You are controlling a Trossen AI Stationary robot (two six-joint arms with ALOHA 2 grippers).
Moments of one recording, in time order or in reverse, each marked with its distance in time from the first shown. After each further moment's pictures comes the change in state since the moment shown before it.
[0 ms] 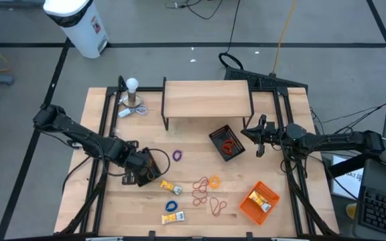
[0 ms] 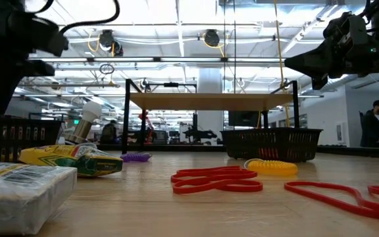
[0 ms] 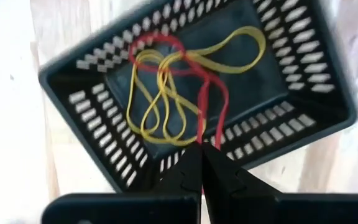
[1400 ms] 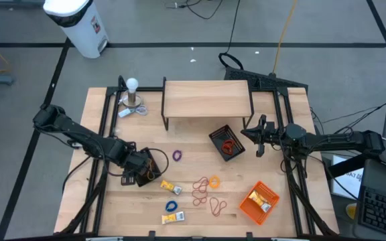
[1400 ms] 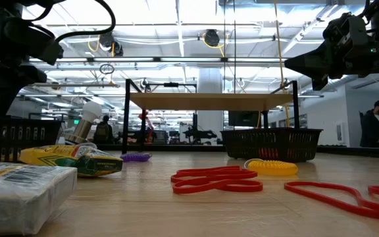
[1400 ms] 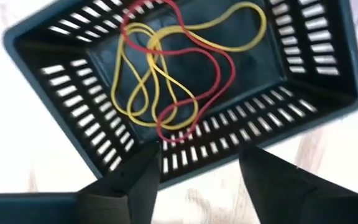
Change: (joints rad) left arm 0.003 -0.004 -0.035 -0.007 0.070 -0.049; right arm 0.000 0.000 0.000 -0.008 0.001 0.006
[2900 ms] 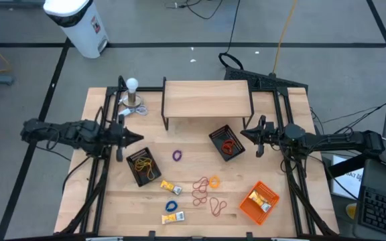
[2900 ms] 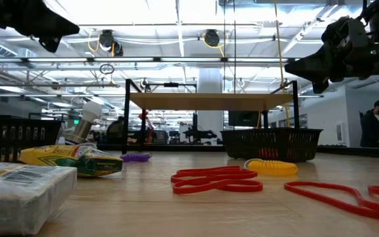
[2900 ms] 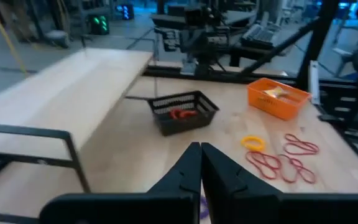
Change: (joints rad) left arm 0.229 -0.946 -0.369 0.762 -0.279 0.382; right arm 0.000 0.000 0.000 -0.034 0.001 0.024
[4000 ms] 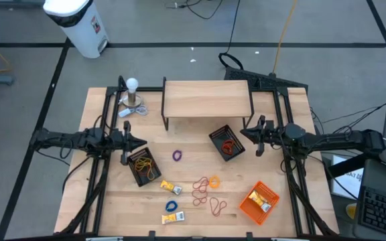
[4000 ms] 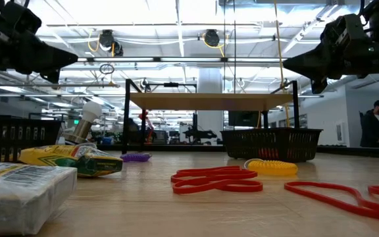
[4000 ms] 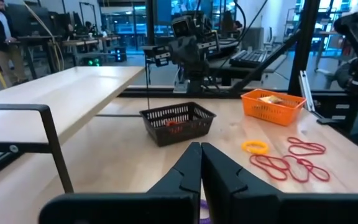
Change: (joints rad) left arm 0.054 -0.283 -0.390 0.285 0.100 0.098; right arm 0.000 0.051 0.000 0.080 0.003 0.082
